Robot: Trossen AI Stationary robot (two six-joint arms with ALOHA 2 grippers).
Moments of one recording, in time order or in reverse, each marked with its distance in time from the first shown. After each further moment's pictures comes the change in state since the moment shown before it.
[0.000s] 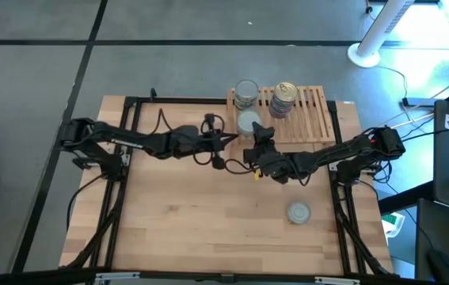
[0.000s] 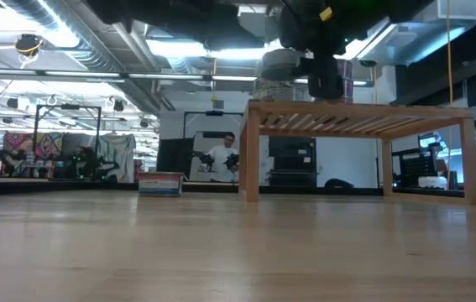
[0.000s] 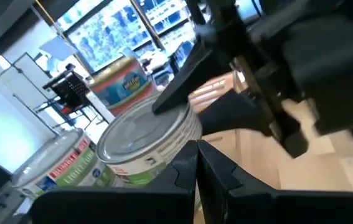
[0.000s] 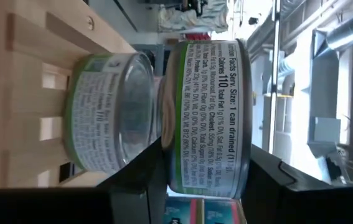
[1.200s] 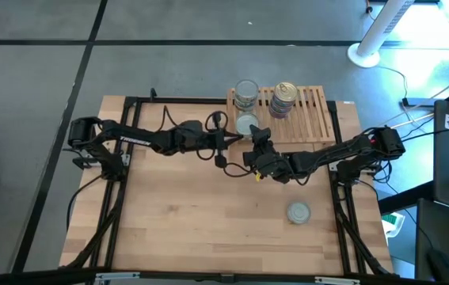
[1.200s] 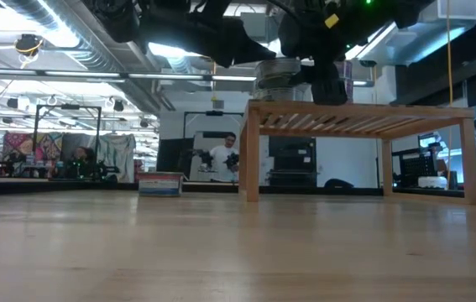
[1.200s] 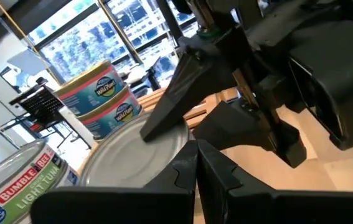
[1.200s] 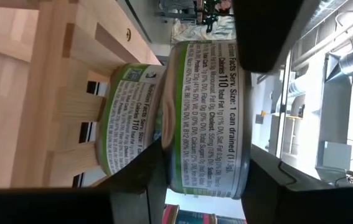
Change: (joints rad) left arm 0.079 0.083 0.000 0.102 0.201 0.004; right arm -0.002 0.001 -0.001 -0.101 -0.083 0.033
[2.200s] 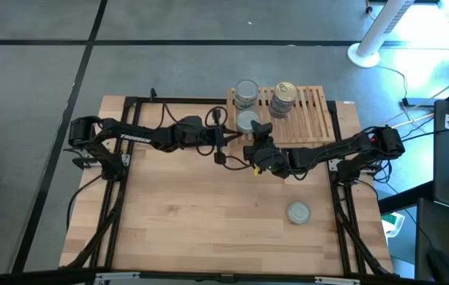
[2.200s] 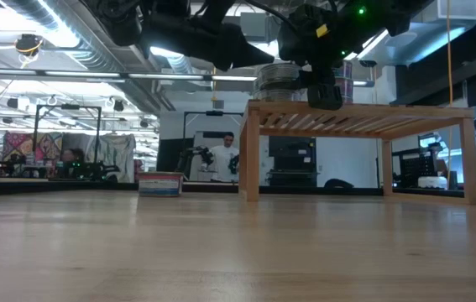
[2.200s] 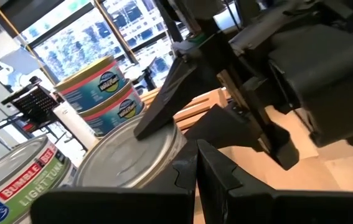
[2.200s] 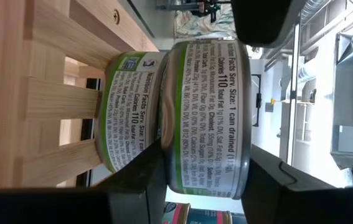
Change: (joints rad) left arm 0.047 0.000 0.000 -0.005 0.069 -0.007; right arm -0.046 0.000 0.000 -0.036 -0.036 0.098
